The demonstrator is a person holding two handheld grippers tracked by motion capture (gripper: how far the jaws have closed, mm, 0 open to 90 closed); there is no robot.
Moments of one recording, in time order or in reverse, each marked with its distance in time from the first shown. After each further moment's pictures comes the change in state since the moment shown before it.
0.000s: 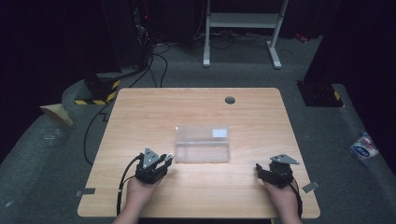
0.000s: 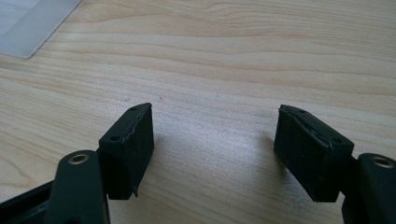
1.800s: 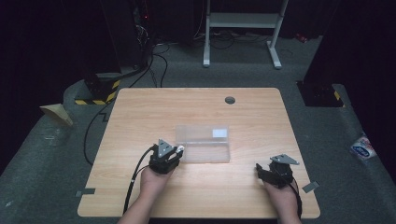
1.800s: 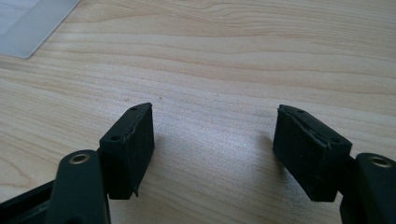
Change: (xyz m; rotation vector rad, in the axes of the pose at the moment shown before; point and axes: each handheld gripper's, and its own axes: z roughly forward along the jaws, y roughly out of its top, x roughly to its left) left arm -0.012 0.021 0.041 0.018 0.007 0.000; right arm 0.000 0.000 0.000 -0.003 -0.005 -0.002
